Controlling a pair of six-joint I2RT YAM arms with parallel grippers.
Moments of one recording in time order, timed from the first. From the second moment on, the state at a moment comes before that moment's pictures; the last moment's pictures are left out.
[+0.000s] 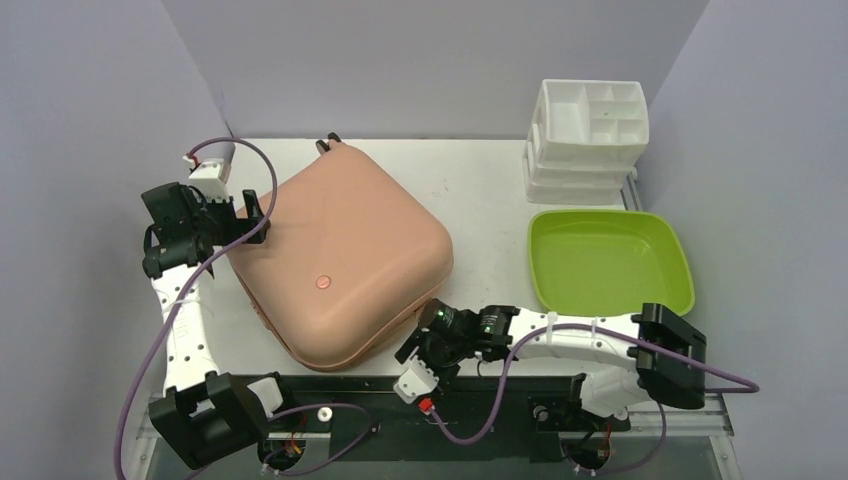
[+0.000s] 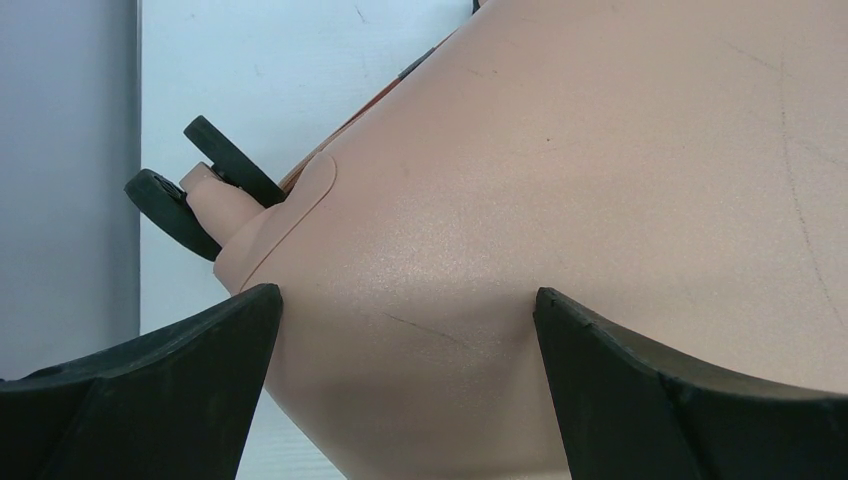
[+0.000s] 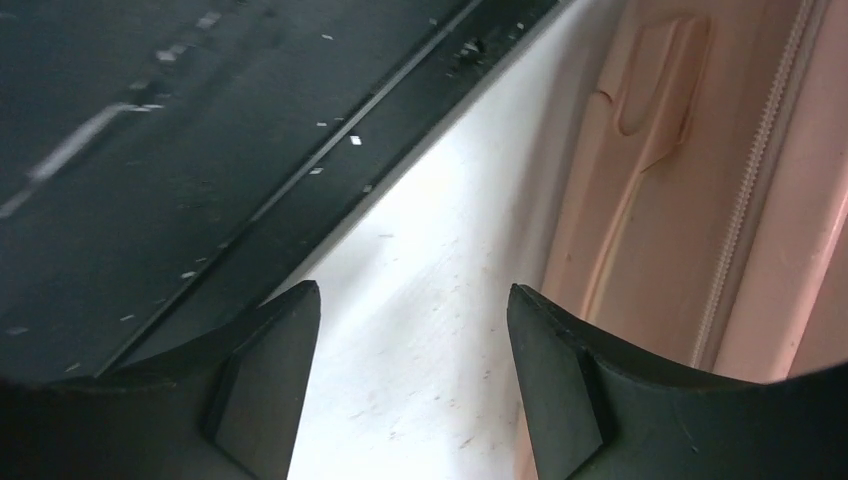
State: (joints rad) left arm 0.39 1.15 1.11 -0.57 0.45 0.17; right arm 1.23 1.36 0.83 -0.46 -0.41 -1.19
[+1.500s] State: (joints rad) left arm 0.43 1.14 1.08 -0.53 0.50 0.13; right arm 1.07 1.49 0.88 -0.21 -0.40 -0.93
